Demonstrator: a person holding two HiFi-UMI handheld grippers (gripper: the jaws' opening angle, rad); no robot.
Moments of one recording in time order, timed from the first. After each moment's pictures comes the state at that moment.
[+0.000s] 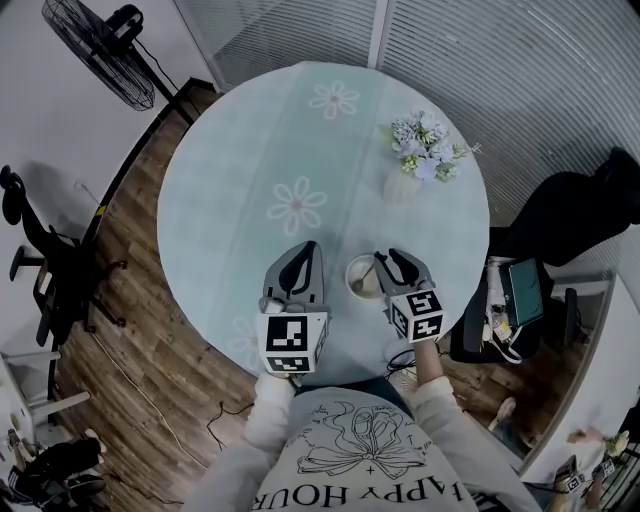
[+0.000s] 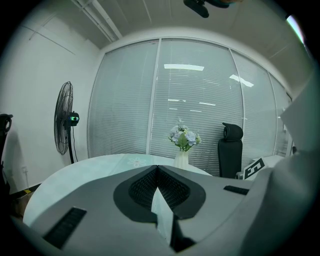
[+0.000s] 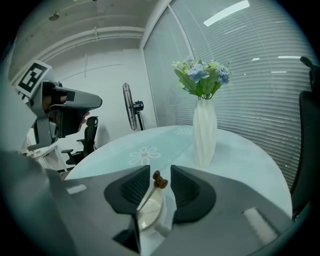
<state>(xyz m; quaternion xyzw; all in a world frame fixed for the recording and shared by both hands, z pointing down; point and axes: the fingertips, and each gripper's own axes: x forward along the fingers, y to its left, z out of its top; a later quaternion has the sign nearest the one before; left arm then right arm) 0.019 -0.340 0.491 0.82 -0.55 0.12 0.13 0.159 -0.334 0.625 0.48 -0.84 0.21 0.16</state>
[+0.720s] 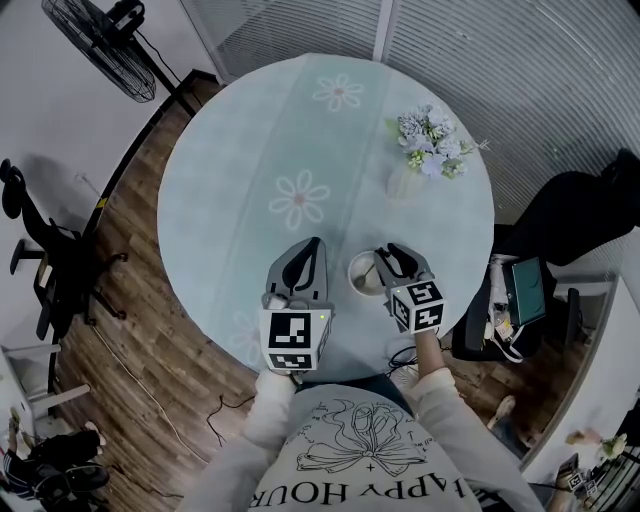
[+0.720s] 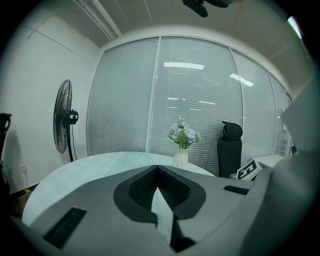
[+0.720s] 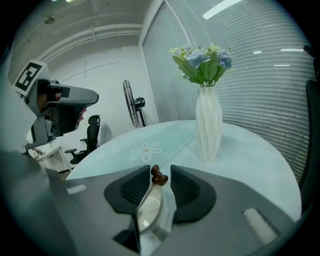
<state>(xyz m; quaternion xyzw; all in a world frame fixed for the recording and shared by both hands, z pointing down) 0.021 -0.340 0.499 0.82 -0.54 0.12 0.13 0.153 -0.341 0.645 0.46 -0.84 0.23 0.17</state>
